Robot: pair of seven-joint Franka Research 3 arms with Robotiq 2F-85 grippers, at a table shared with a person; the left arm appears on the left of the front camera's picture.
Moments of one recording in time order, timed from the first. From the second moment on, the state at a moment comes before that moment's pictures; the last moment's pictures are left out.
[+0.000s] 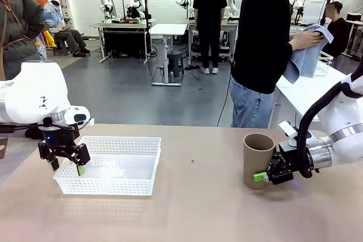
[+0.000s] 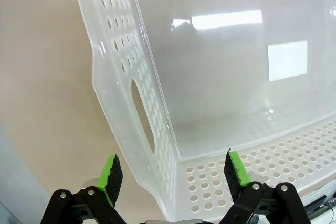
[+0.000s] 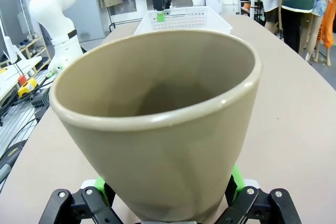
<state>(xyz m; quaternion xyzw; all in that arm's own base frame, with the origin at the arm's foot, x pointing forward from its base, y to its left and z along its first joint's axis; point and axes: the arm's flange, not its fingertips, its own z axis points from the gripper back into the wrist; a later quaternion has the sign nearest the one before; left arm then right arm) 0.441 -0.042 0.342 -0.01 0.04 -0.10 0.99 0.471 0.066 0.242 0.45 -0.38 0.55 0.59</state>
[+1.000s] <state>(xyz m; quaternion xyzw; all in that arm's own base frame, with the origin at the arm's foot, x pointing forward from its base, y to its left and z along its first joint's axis) 0.436 -0.045 0.349 0.00 0.04 -0.08 1.00 0.472 0.065 0.241 0.45 -0.38 0.55 0.59</state>
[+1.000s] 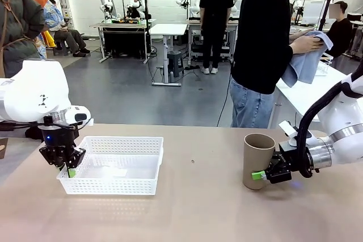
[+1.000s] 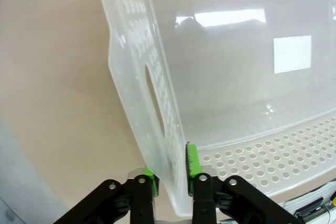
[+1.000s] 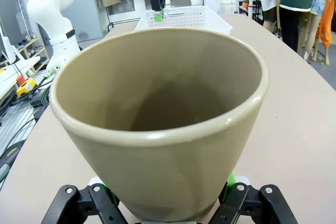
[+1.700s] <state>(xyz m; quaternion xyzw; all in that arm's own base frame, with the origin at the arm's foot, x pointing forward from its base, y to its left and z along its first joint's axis) 0.436 -0.046 0.349 0.00 0.04 -0.08 1.00 0.473 0.064 0.243 0.45 -0.37 0.55 0.60</state>
